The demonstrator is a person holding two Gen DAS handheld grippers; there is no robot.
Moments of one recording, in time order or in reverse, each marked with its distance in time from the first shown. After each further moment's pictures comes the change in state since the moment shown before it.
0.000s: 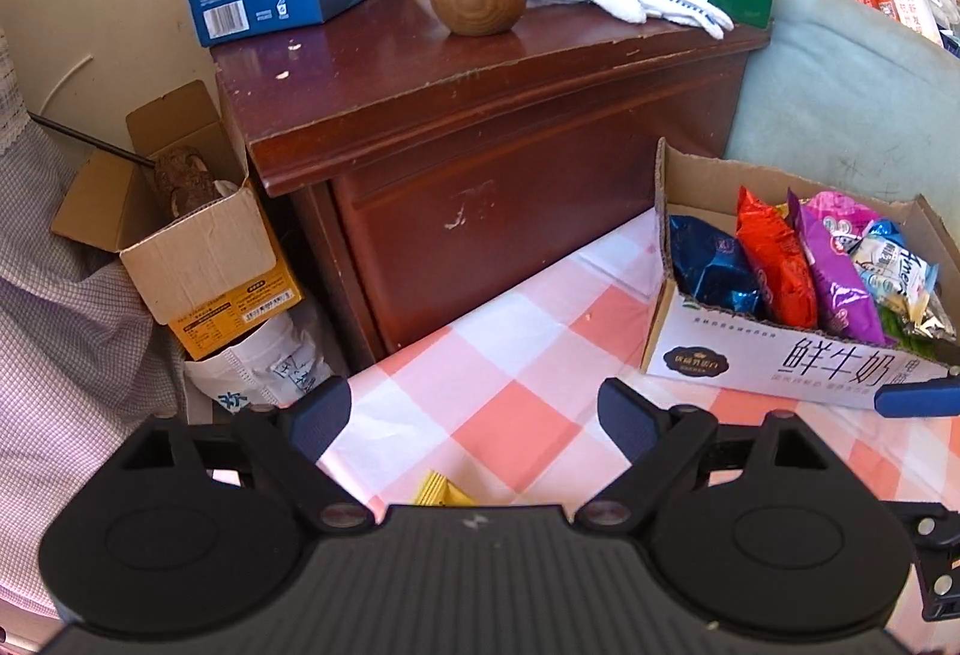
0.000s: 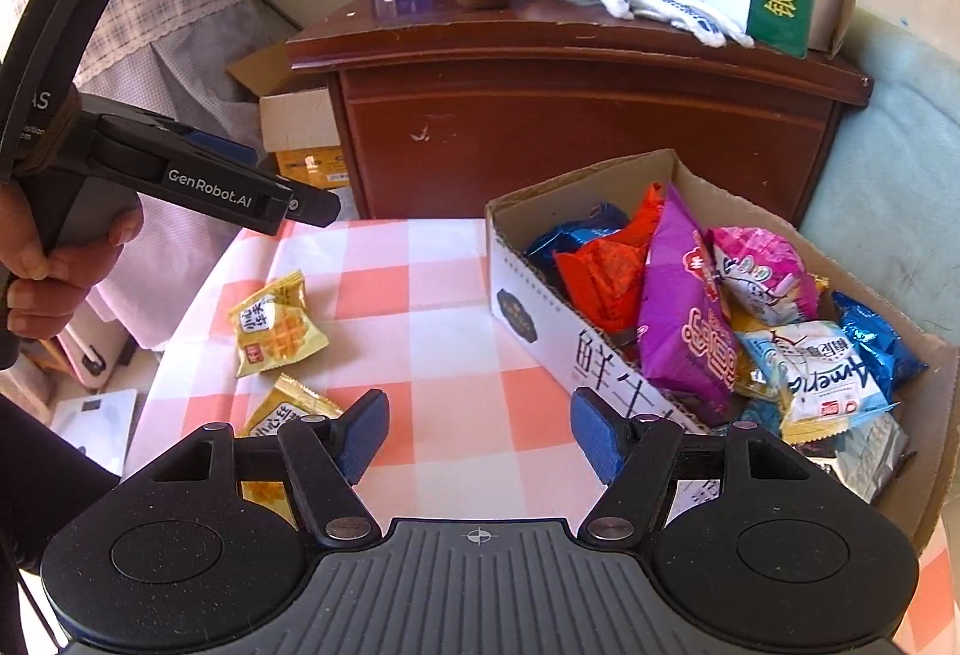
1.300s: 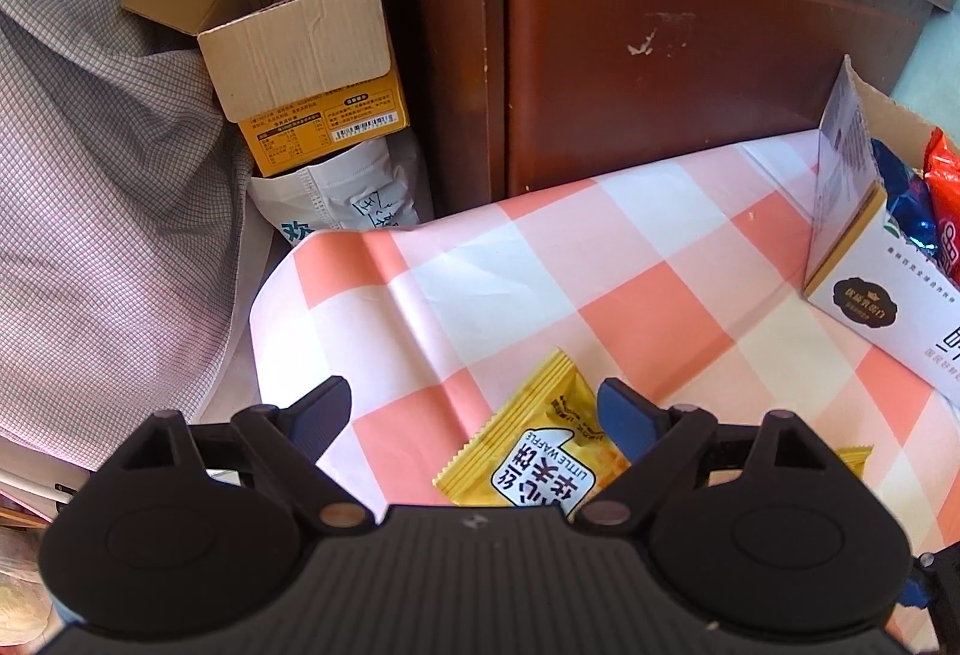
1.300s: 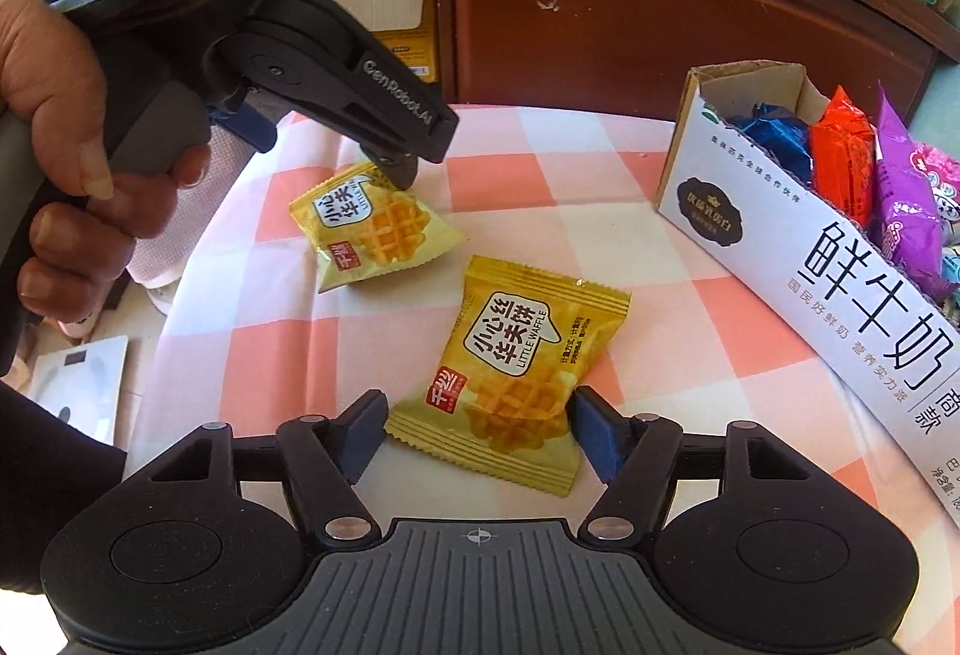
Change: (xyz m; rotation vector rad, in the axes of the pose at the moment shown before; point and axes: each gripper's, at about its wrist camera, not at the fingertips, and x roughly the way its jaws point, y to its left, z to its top) left arm 0.054 0.033 -0.032 -0.228 0.227 0.146; right arm 0.073 0.090 -0.030 -0.010 0.109 -0.061
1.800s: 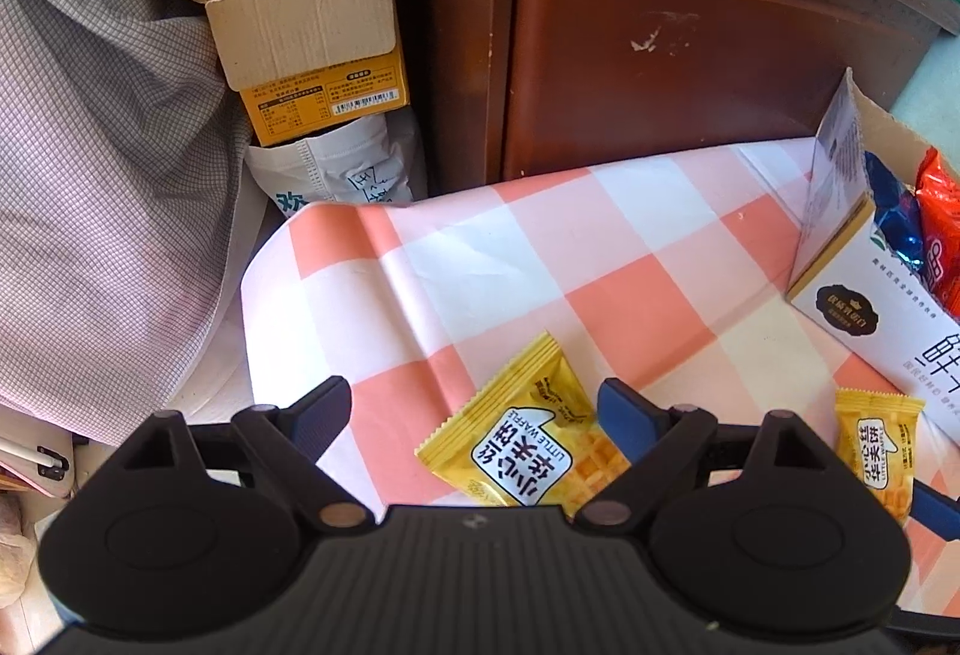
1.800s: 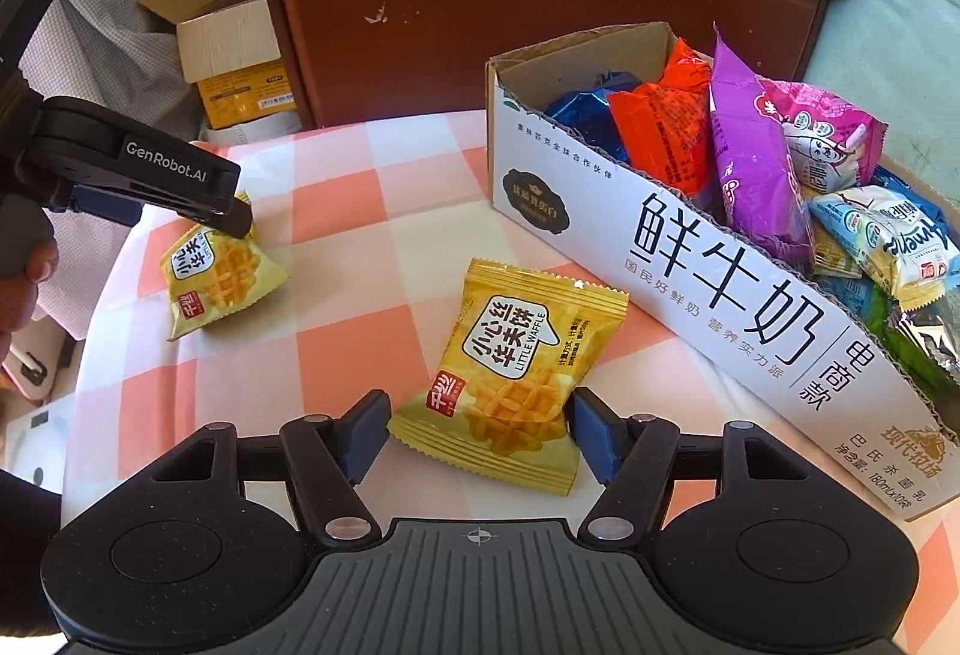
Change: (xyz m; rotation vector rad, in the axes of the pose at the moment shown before) left arm -0.005 0.004 0.000 -0.073 0.046 -0.034; right arm -0.006 -0.061 0.006 0.142 0.016 -0.076
